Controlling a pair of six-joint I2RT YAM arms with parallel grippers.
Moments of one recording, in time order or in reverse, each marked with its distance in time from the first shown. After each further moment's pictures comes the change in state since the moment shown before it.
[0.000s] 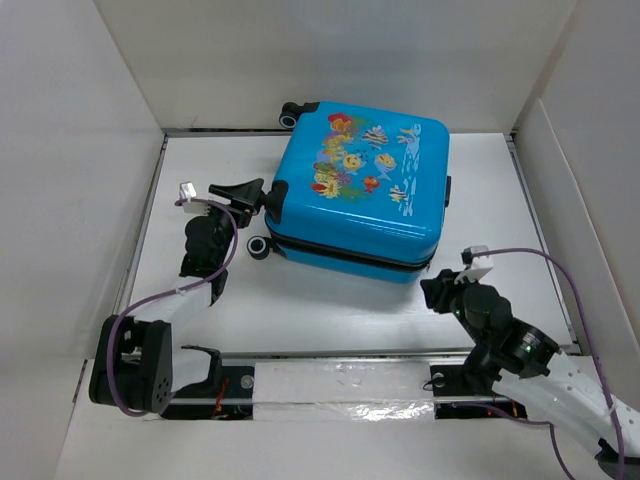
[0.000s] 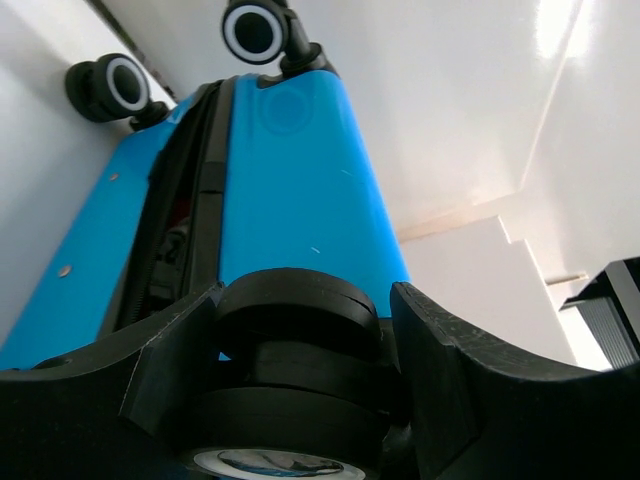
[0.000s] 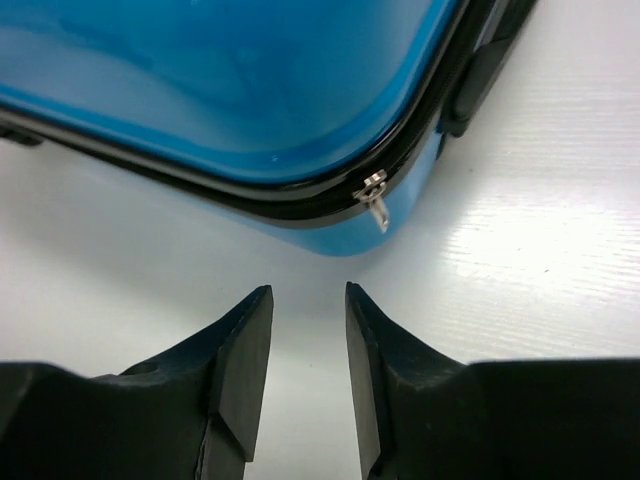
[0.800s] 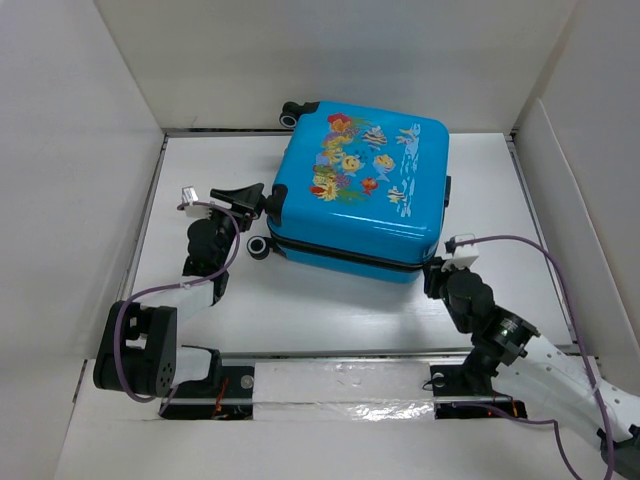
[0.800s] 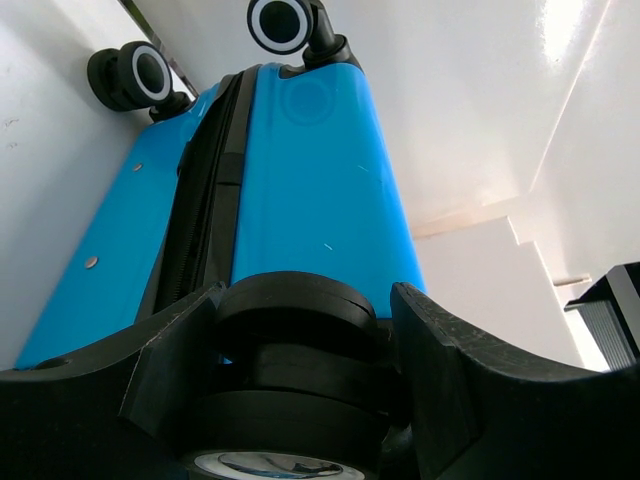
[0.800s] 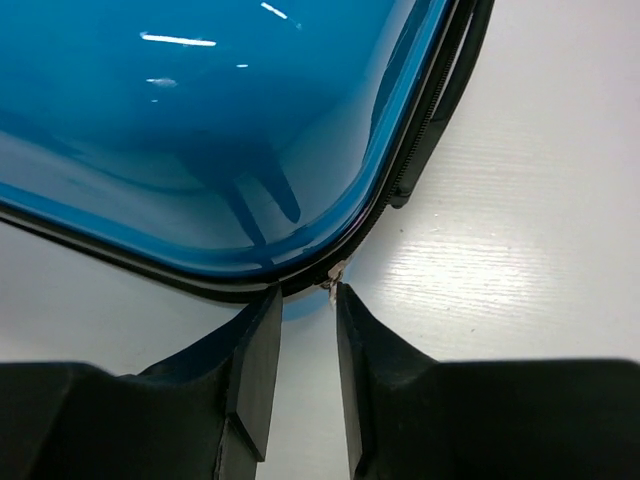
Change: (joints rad) left arm 0.009 0.083 -0.037 0.091 0.019 -0.018; right arm -0.035 0.199 -0.021 0.243 0.122 -0.195
